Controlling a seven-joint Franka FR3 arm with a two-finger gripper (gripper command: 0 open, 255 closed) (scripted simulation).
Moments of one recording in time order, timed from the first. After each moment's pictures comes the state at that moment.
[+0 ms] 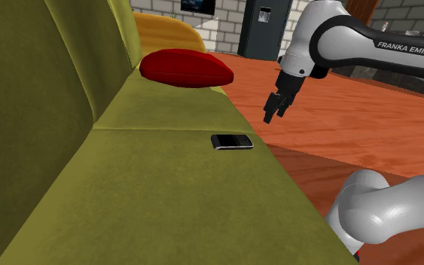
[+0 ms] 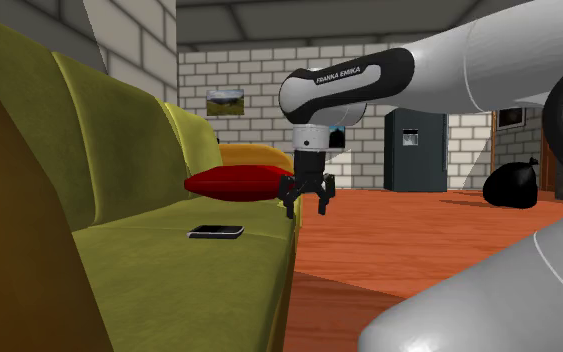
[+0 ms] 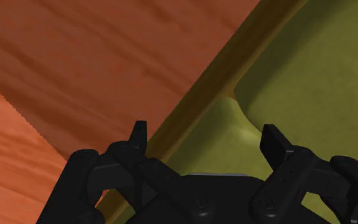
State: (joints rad) arm 0.01 -0.81 -0.04 -2.34 -0.04 1.65 0.05
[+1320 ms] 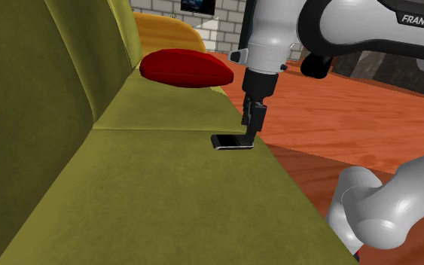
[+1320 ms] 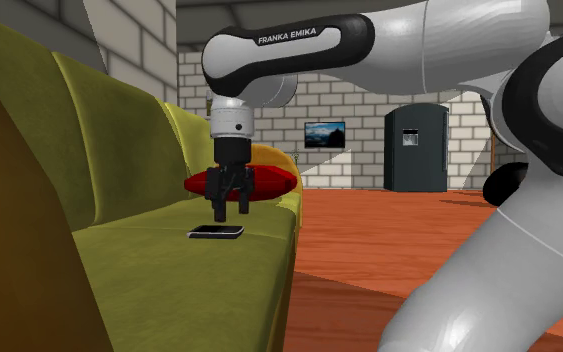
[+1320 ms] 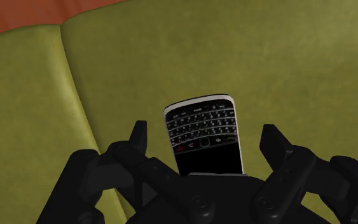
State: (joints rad) arm 0.32 -0.60 0.13 -2.13 0.08 1.55 -0.24
